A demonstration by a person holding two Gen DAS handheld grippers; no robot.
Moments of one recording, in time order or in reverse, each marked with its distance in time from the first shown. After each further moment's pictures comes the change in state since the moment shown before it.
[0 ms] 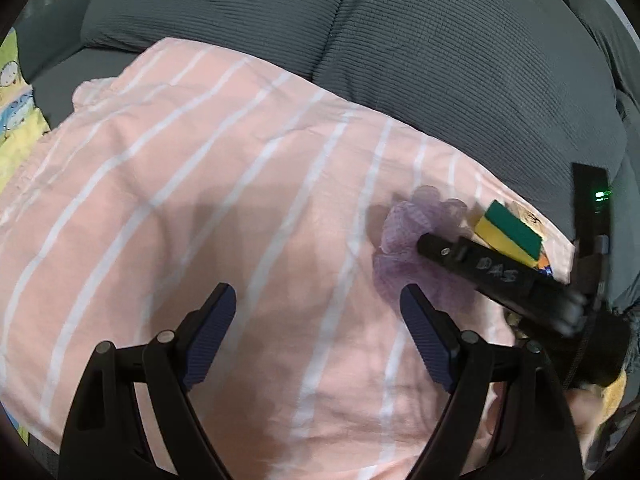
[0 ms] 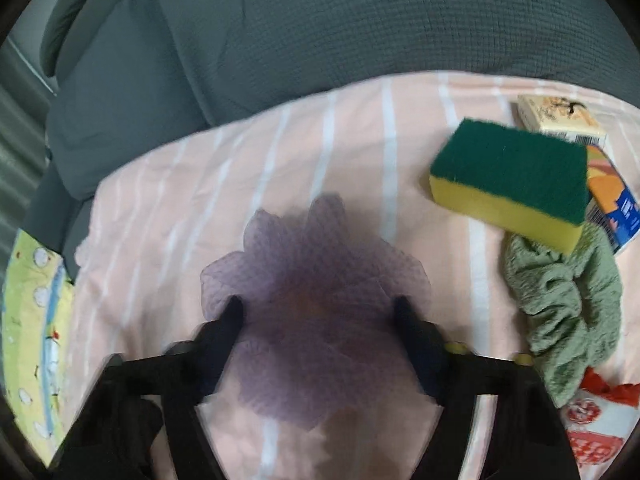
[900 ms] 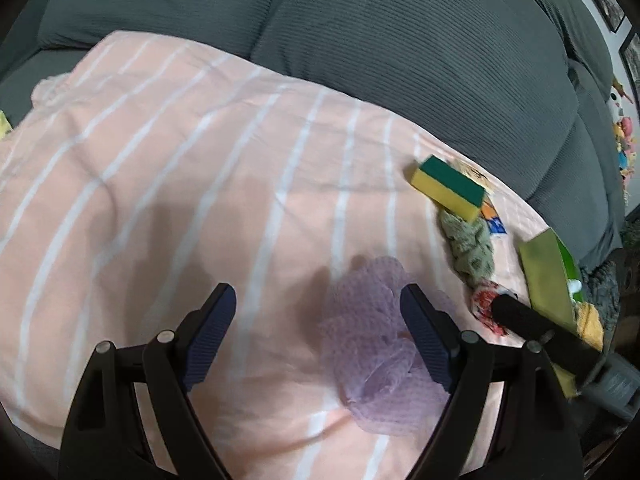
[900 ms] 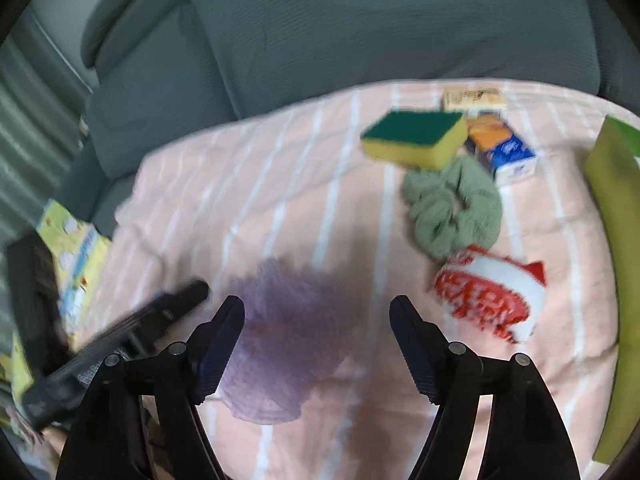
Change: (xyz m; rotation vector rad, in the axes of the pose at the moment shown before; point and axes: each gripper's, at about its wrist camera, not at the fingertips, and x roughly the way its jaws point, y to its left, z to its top) left arm -0.013 -0.023 -0.028 0.081 0.060 -0.163; right arm -0.114 -0.035 -0.063 -0.041 -0.070 0.087
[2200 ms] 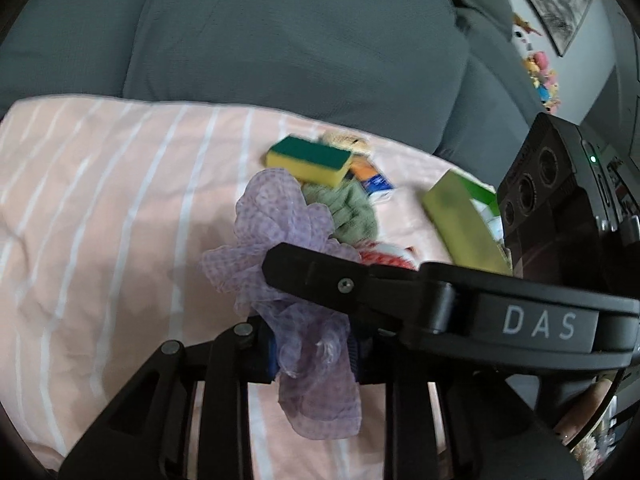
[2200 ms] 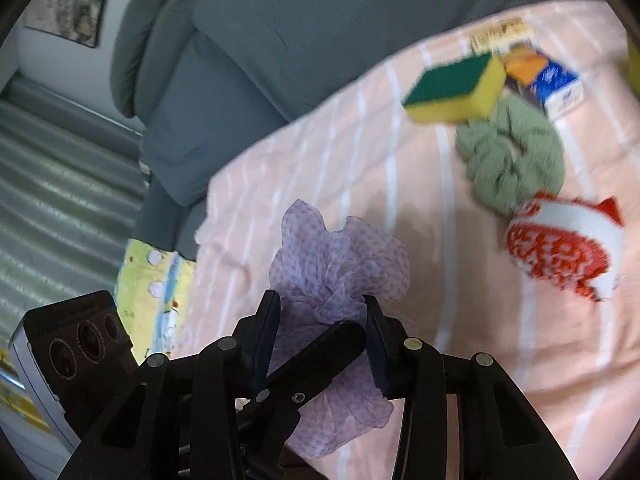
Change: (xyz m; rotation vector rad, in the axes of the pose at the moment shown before) left arm -0.013 -0.091 -0.037 0.258 -0.025 -0.228; right arm 0.003 -0.017 -0.007 0.191 0.042 0.331
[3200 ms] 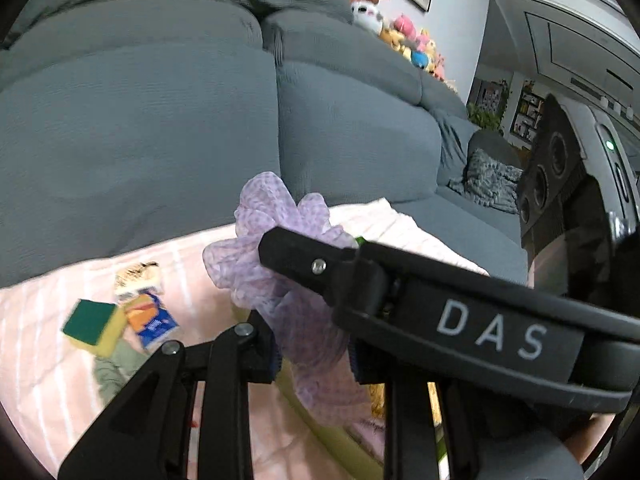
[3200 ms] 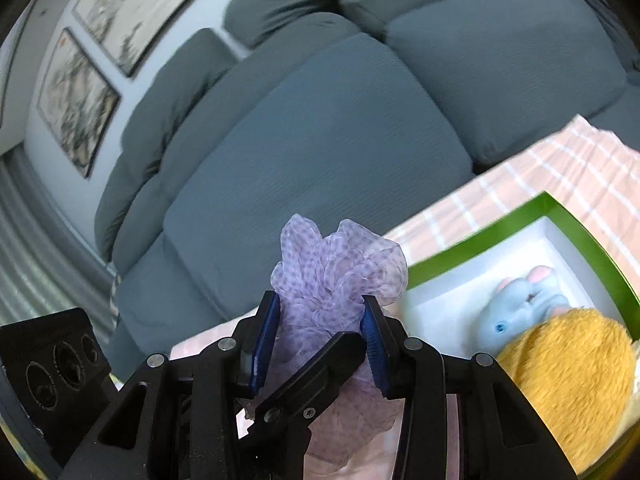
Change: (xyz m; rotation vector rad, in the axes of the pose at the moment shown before) left arm 0.075 -0.226 0.066 0.406 -0.145 -0.214; right arm -0.226 -0.088 0.051 0.039 -0.594 -0.195
